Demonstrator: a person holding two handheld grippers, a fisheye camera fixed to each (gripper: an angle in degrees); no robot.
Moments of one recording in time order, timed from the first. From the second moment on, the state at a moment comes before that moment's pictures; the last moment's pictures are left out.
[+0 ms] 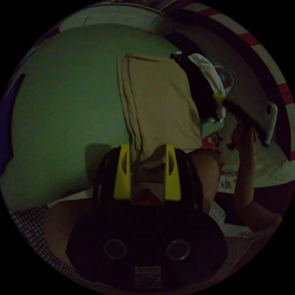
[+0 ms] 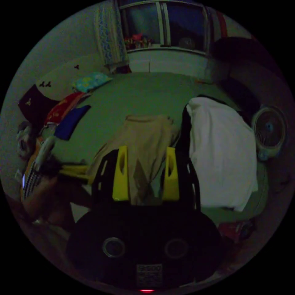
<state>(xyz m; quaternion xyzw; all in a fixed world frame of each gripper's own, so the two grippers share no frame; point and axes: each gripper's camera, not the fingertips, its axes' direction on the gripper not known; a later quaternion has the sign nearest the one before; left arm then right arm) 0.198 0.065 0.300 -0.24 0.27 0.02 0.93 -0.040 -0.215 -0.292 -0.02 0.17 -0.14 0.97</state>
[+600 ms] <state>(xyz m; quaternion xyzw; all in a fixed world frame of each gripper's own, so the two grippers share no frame) 0.226 0.145 0.232 -0.23 0.24 0.04 0.94 0.007 -0.348 -0.232 -0.07 0.14 -0.05 0.99</state>
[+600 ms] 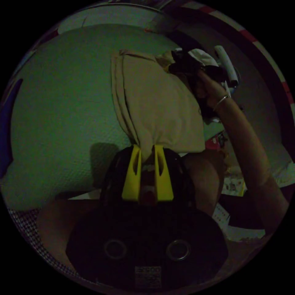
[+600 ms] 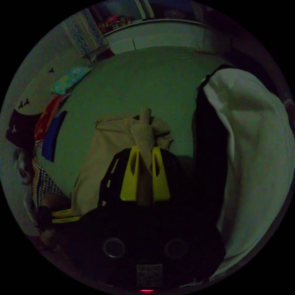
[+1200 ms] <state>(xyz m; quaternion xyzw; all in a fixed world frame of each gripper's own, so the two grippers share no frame) 0.229 0.176 0.145 -0.20 0.24 0.02 0.95 -0.015 -0.379 -0.305 -0.08 0.20 -0.05 0.98</state>
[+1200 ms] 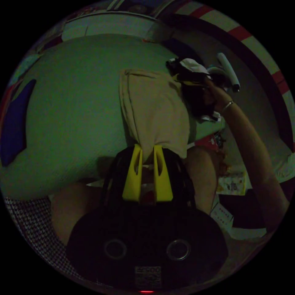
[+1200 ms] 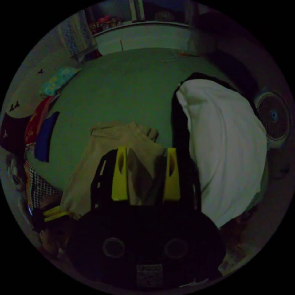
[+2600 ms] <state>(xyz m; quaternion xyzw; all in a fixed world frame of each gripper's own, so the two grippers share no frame) 0.359 -0.025 0.014 -0.05 0.33 0.10 0.94 -0.140 -0.386 -0.677 0.07 0.18 -0.14 0.97</state>
